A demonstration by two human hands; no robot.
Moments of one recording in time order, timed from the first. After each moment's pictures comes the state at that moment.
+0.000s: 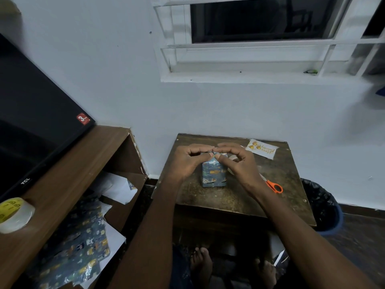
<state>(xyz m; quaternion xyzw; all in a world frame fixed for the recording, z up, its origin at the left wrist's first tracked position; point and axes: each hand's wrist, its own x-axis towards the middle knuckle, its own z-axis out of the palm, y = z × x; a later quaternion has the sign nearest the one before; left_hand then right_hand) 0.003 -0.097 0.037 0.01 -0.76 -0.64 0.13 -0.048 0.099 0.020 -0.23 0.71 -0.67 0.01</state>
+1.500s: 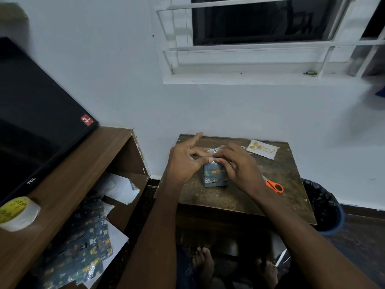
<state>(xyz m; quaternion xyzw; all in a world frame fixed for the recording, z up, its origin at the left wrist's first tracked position) 0.031 -0.091 0.062 -0.01 -0.83 -0.53 0.20 -0.035 0.102 0.032 -0.42 0.80 -0.34 -0.23</state>
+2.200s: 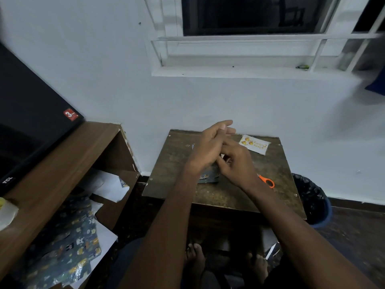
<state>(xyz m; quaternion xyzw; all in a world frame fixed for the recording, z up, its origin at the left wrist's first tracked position) -0.014 -0.017 0.082 -0.02 -0.78 -0.62 0.09 -0.040 0.106 0.034 -0.39 0.80 -0.41 -0.20</state>
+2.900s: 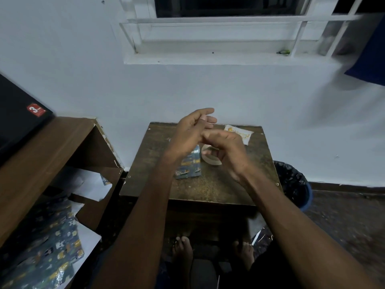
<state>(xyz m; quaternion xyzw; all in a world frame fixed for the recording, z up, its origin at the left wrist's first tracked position) -0.036 -0.020 0.076 -0.03 -0.77 -0.64 0.10 -0.049 0.128 0.043 -0.17 0.62 -0.76 0.09</state>
